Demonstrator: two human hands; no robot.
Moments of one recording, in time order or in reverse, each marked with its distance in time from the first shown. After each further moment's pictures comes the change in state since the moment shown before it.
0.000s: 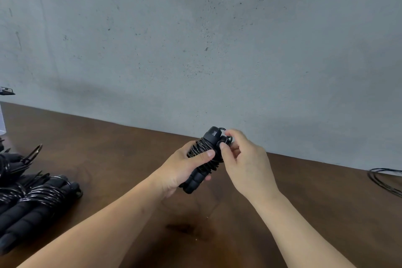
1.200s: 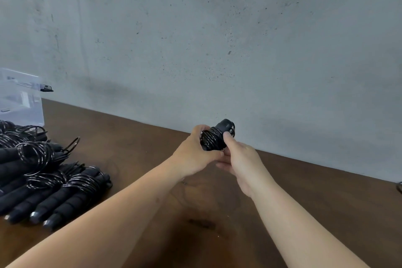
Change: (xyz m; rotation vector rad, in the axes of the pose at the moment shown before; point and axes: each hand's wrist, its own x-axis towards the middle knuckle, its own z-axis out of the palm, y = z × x) left_hand -0.009 0.026 -0.025 0.492 0.257 0.045; right_hand 0.018 -0.038 0.041 0.853 -0.277 0.674
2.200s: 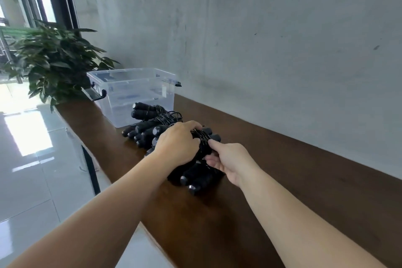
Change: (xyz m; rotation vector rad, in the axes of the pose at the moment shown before) left_hand -0.125 -0.066 -0.211 0.737 0.515 -0.332; right_hand -0.026 0.026 0.250 0.007 -0.484 0.219
